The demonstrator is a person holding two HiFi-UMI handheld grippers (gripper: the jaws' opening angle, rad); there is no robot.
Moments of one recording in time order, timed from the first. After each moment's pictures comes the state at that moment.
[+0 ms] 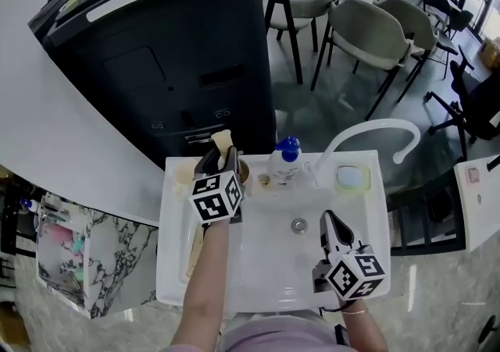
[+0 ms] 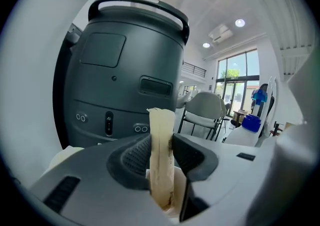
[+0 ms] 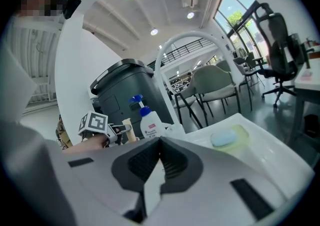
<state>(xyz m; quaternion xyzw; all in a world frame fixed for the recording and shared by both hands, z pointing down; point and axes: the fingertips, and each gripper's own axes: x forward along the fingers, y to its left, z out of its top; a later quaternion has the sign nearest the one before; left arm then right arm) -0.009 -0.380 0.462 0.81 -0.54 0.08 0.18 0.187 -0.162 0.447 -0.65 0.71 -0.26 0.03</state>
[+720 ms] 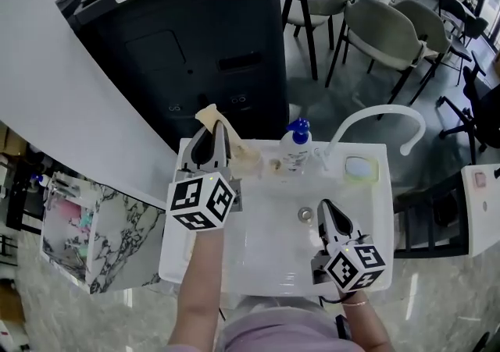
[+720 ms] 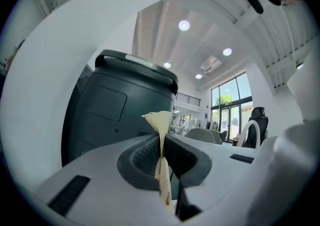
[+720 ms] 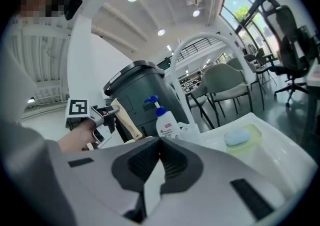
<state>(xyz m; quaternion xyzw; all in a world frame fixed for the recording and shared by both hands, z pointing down) -0.042 -0.318 0.324 0.83 -0.55 -0.09 0.08 0.161 -0.150 0.430 -0.61 0.75 -0.25 0.04</state>
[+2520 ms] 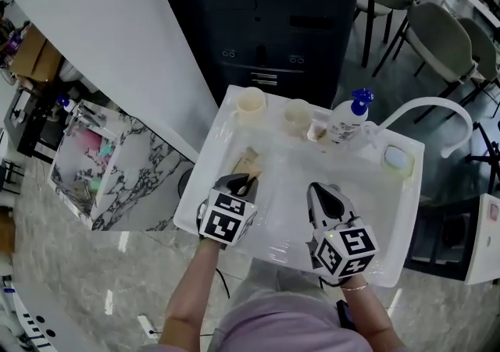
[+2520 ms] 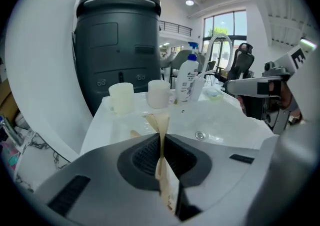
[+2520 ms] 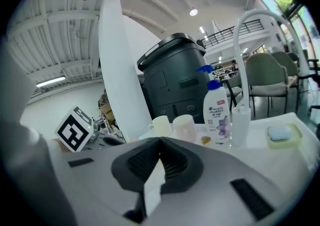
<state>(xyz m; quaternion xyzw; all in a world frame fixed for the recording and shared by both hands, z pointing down) -0.098 -0.154 0.534 0.81 -0.46 0.31 0.20 0.033 -0.134 0.458 -0.47 0.85 -0.21 -0.08</state>
